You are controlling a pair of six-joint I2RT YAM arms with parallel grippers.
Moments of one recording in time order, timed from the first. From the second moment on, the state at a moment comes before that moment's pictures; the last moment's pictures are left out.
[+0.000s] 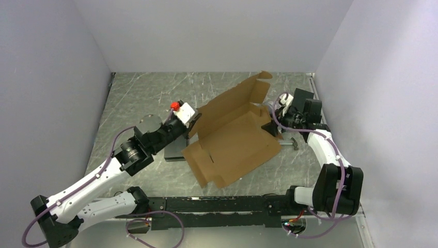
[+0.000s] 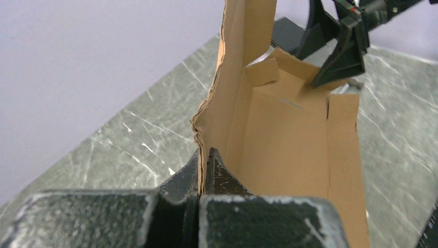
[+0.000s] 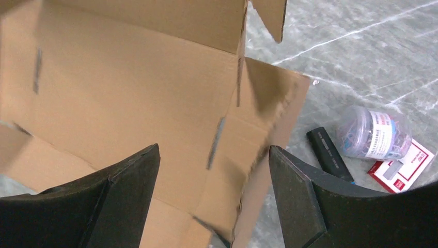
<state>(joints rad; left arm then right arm) -0.84 0.86 0.89 -0.08 -0.02 0.19 -0.13 1.27 0.76 -0.23 -0.98 -0.66</state>
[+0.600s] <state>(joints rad) -0.84 0.96 0.90 0.24 -0.24 0.20 -0.20 1.11 0.66 0.08 -0.76 0.14</state>
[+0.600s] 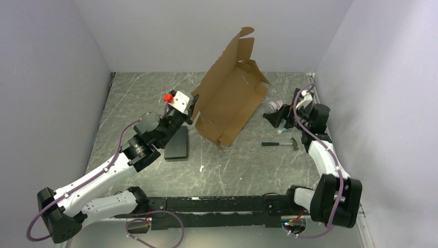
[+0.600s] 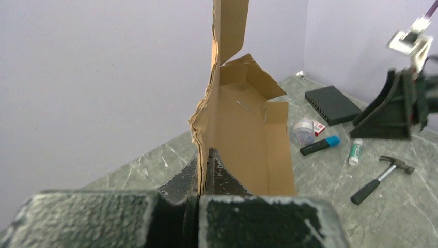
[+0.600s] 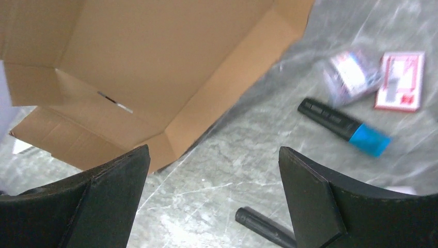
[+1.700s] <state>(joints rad) -0.84 0.80 0.99 0.23 -0.08 0.00 -0.03 1.82 0.74 1.30 -0.89 0.75</state>
